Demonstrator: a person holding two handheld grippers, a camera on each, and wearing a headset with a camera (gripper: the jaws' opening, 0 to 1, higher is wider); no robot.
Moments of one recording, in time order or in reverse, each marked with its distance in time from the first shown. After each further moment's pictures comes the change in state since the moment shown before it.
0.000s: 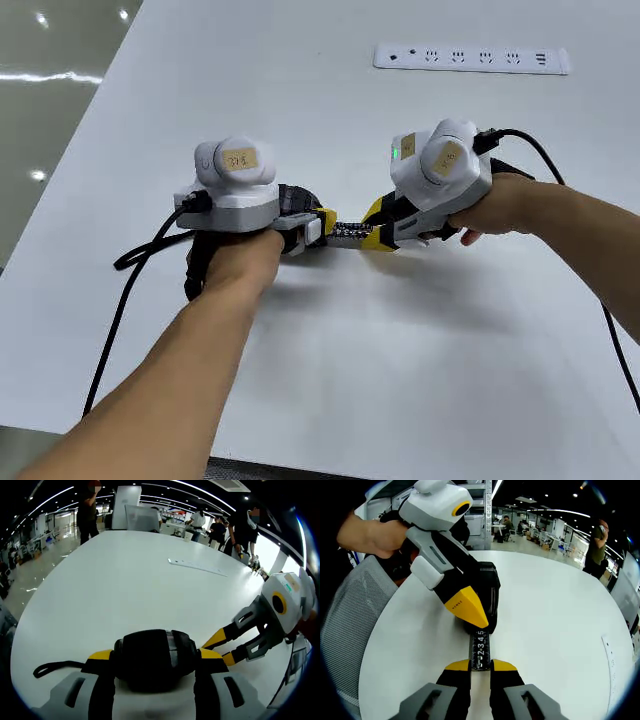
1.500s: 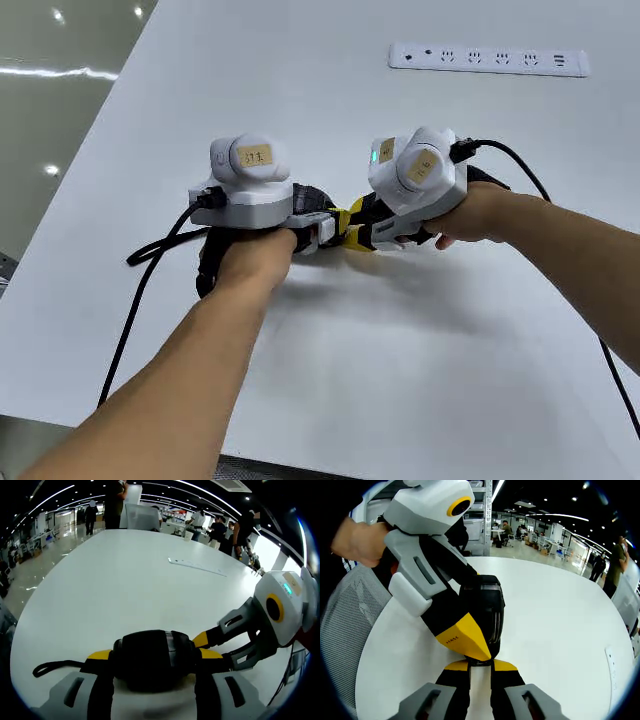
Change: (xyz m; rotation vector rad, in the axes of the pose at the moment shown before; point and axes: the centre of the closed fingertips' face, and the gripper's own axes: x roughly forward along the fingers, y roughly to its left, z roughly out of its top) left arm 0.000 -0.002 -0.001 -0.008 0.009 -0.002; right arm 0.023 0.000 0.028 -0.008 -0.045 -0.021
